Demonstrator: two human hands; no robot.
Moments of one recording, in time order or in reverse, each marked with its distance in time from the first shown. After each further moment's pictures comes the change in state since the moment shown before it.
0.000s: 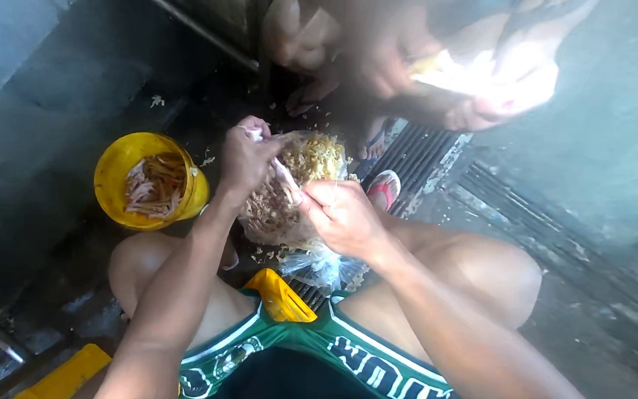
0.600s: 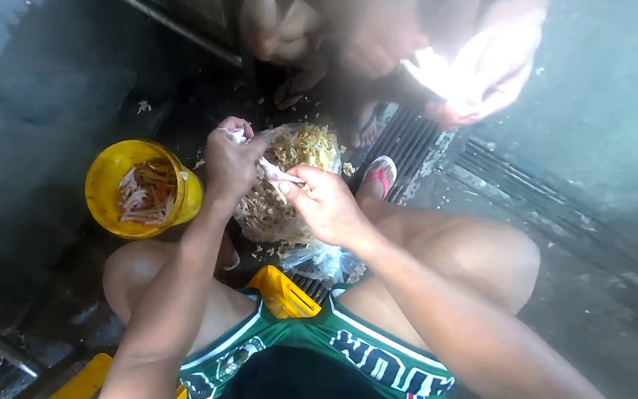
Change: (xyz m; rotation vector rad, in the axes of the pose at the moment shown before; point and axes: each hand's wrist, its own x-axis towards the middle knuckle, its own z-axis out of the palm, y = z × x) left_hand -0.011 0.008 0.009 -0.037 0.028 0.023; right_hand 0.002 0.005 0.005 0.236 0.023 0.248
